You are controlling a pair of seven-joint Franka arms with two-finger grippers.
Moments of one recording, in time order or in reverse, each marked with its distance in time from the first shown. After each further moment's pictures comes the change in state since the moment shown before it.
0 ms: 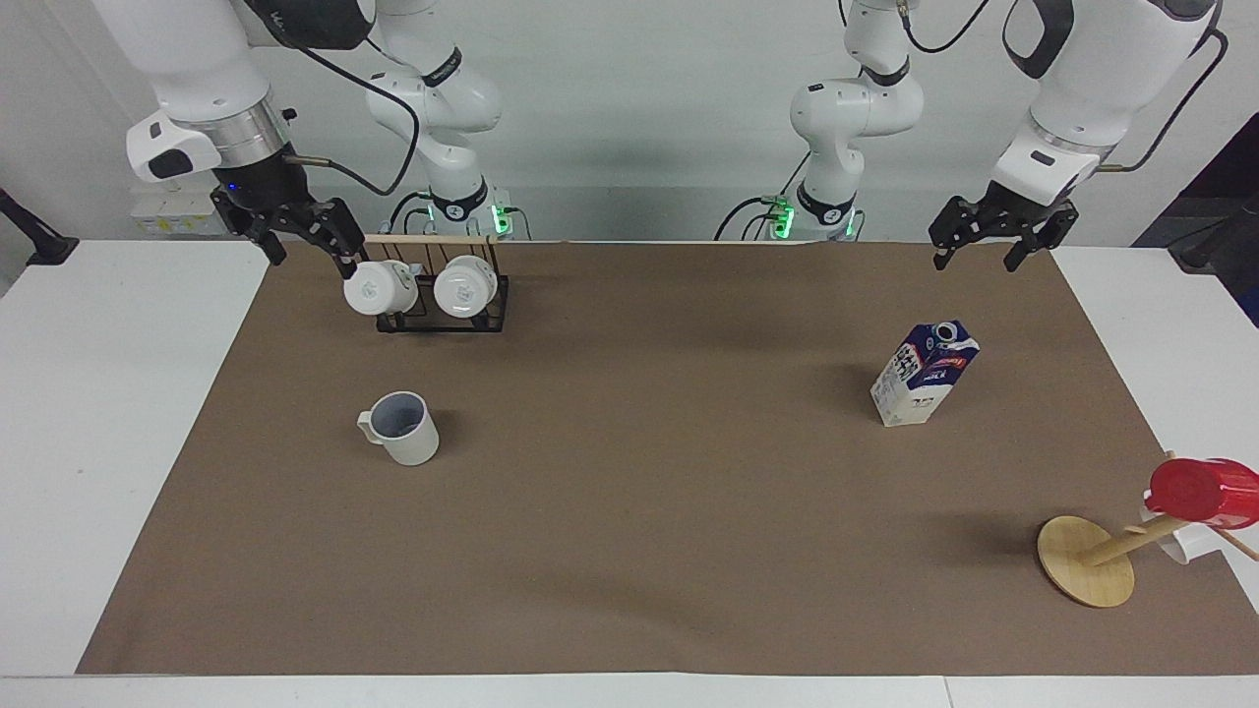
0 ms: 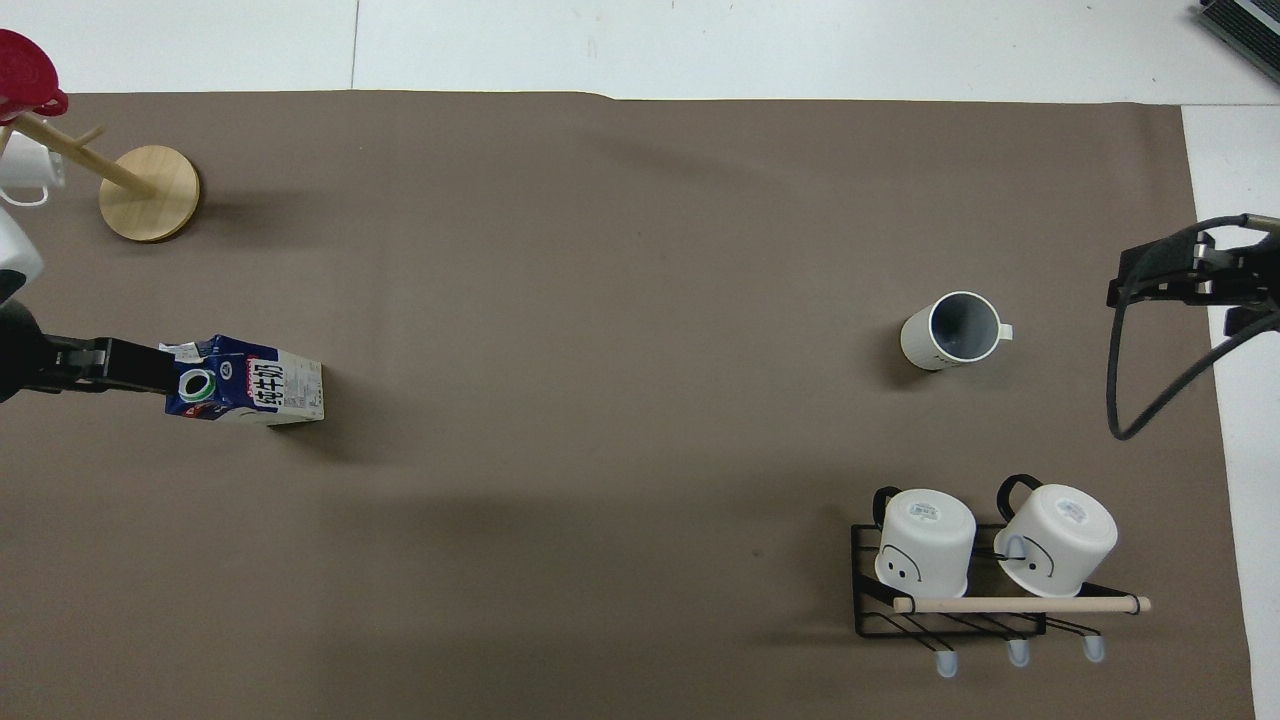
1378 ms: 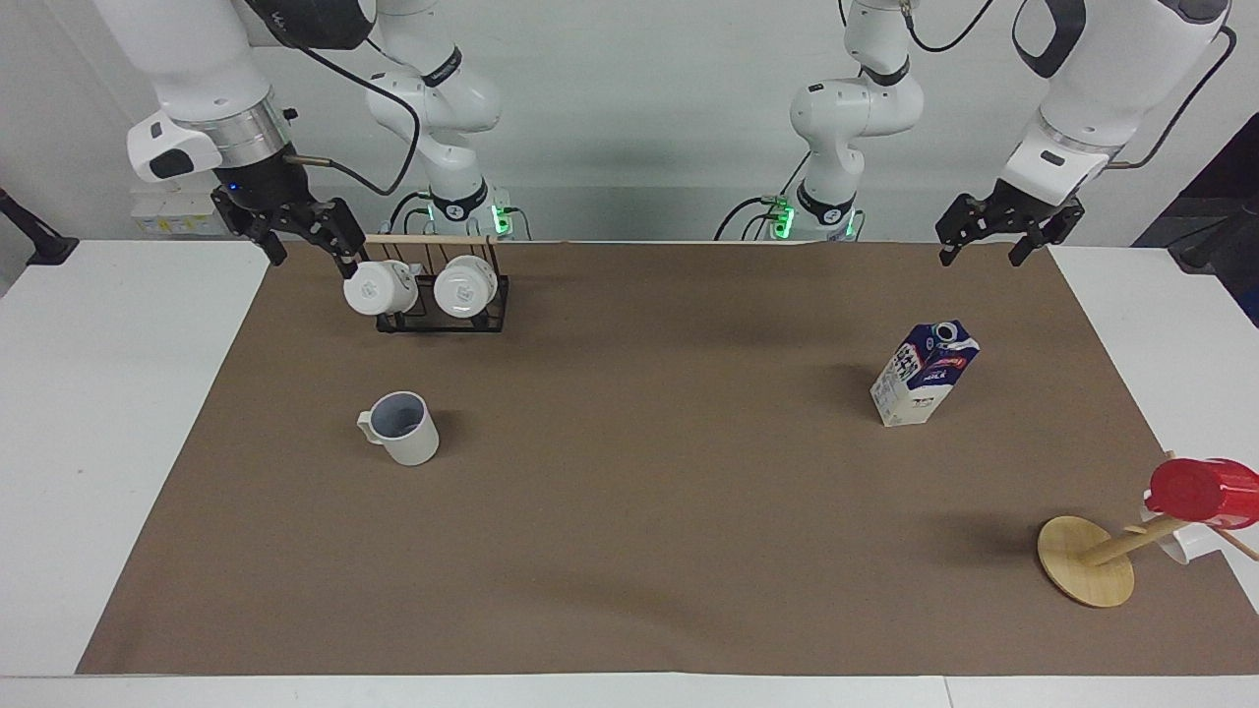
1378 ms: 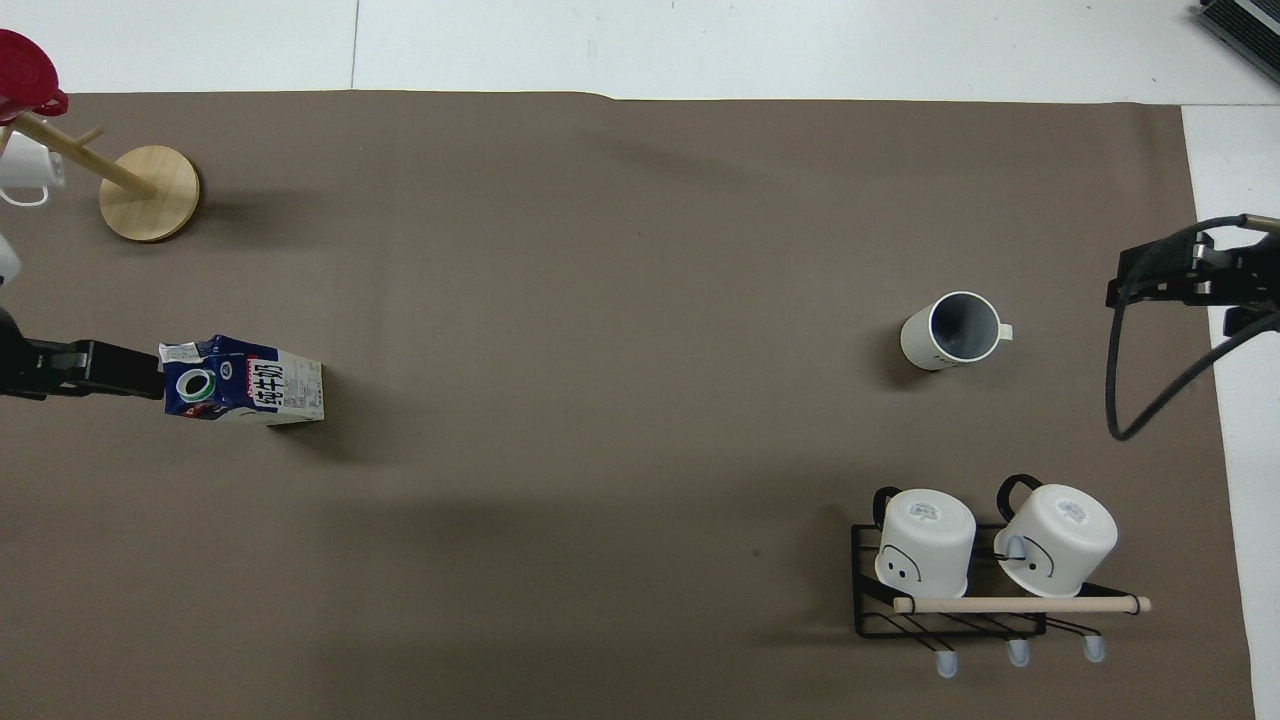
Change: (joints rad) left arm 0.005 -0.001 0.016 0.001 0.000 -0.008 0.000; right arm 0.000 -0.001 0.001 0.000 0.000 0.006 0.000
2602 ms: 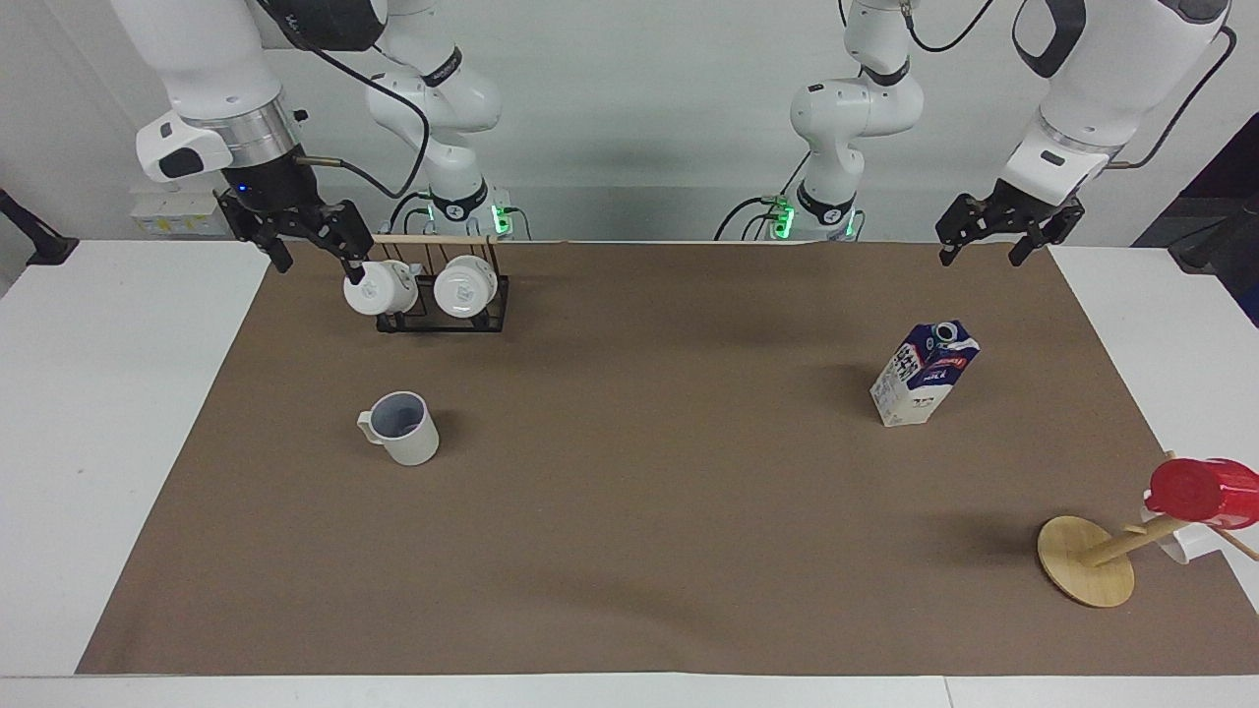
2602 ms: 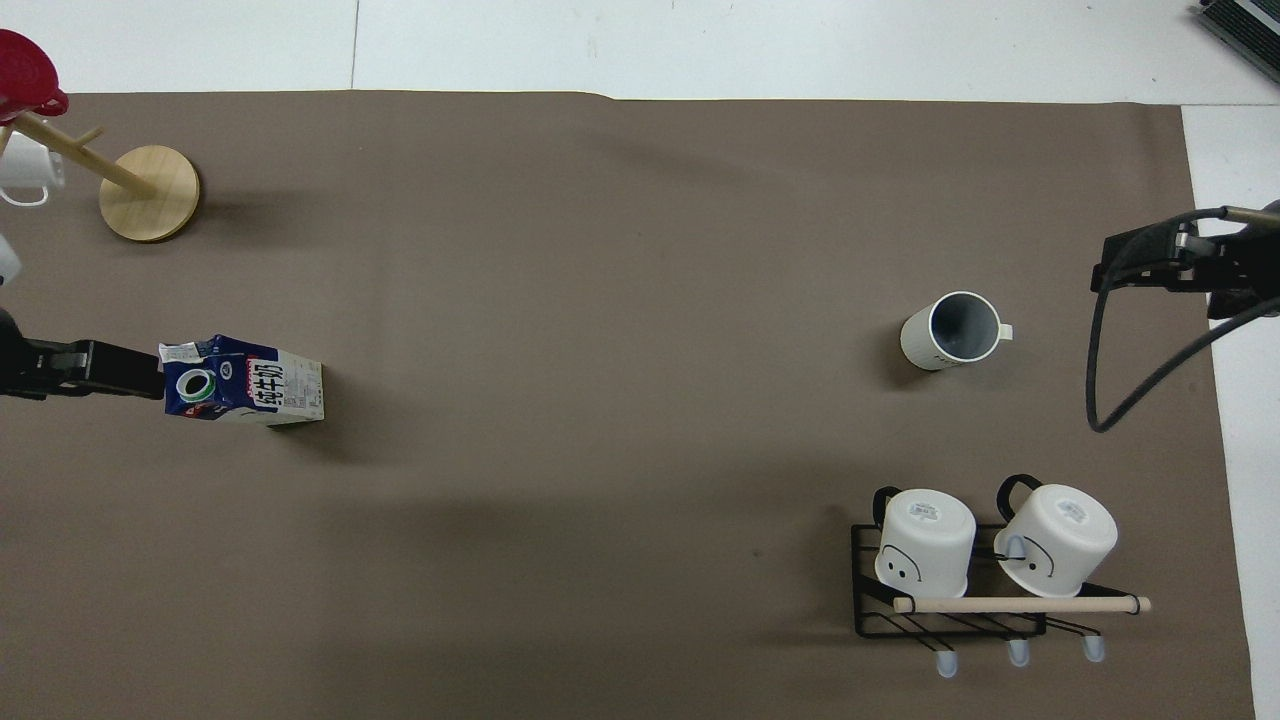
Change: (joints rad) left arm 0.000 0.000 0.000 0.000 0.000 0.000 0.000; right arm 0.018 0.000 0.002 -0.008 0.000 0.065 0.000
